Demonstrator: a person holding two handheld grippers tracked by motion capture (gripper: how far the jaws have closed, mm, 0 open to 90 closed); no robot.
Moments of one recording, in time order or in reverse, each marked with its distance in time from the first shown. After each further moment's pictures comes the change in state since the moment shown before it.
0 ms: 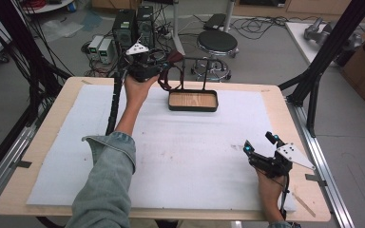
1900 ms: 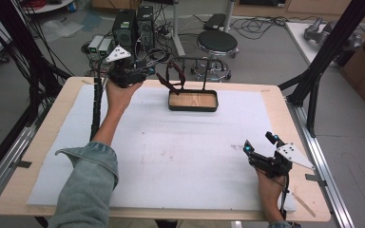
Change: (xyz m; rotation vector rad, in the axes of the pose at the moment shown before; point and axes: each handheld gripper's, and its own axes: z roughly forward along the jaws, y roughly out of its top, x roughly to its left) left arm 0.004 -0.002 -0.067 -0.053 0.042 0.085; right arm 0.000 0.000 0.000 0.004 -0.004 0.004
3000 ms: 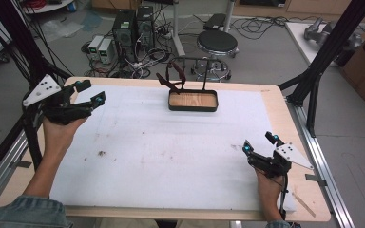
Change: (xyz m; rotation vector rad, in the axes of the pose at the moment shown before) left arm -0.014 -0.025 -0.177 -0.112 0.056 0.042; right arm 0.002 0.000 0.001 0.009 -0.017 -0.023
